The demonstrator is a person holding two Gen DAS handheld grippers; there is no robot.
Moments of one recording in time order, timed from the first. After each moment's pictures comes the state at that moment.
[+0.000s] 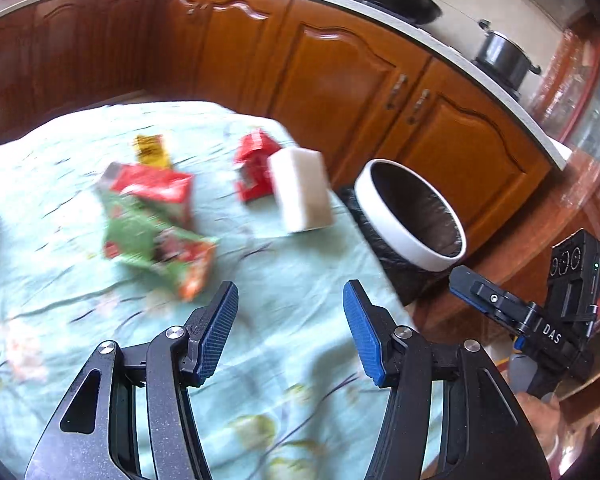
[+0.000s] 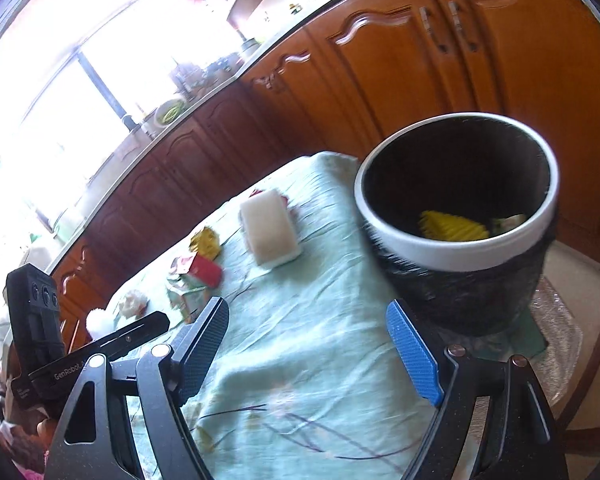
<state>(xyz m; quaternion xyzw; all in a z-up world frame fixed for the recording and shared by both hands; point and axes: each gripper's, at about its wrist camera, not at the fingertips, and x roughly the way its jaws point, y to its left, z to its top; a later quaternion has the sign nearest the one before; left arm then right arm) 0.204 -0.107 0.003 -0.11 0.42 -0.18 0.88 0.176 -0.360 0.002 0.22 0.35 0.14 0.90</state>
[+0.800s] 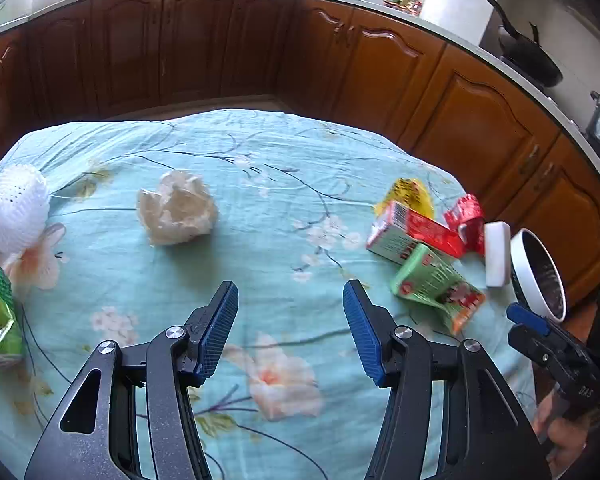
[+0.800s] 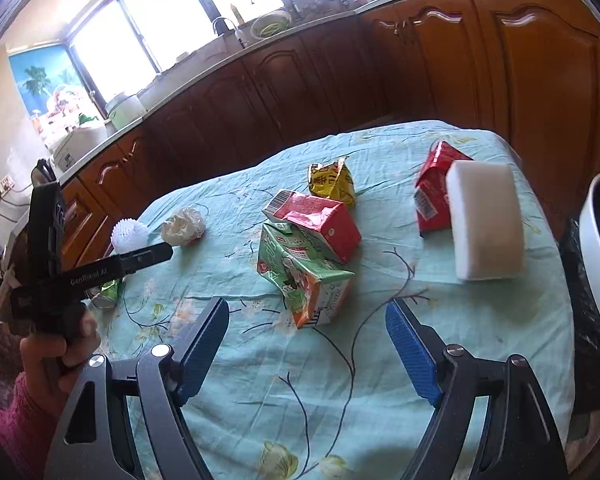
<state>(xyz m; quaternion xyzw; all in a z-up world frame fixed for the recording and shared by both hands) 0.221 0.075 -0.010 -0.13 0.42 0.02 0.90 0.237 -0.197 -0.003 0.07 0.40 0.30 0.87</state>
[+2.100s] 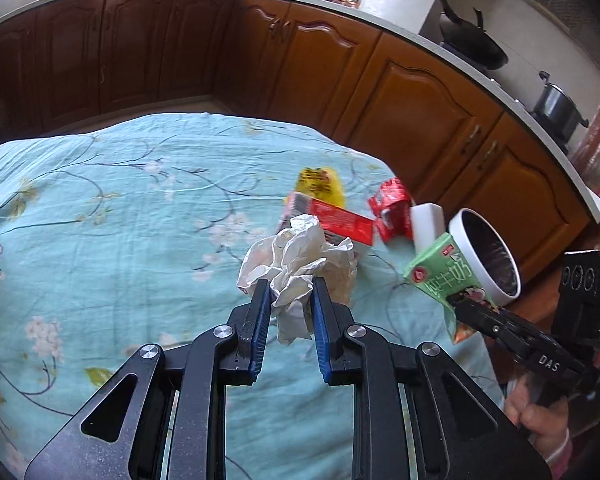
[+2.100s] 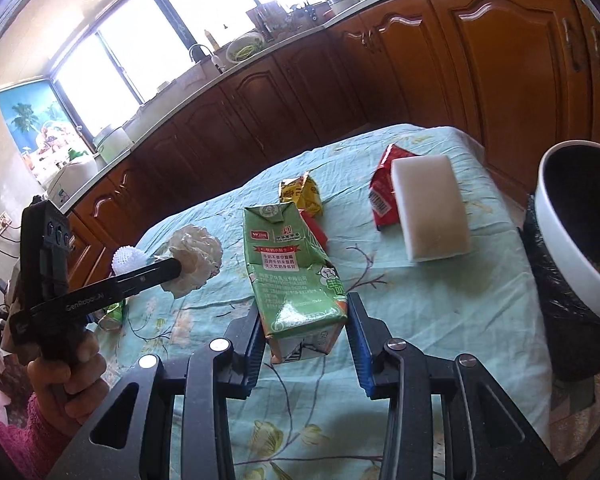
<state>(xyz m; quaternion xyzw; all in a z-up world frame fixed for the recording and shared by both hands) 0.220 0.009 0.006 -0.13 0.41 -0.11 0.90 0.212 -0.259 0.007 0.13 0.38 0.26 0.88</state>
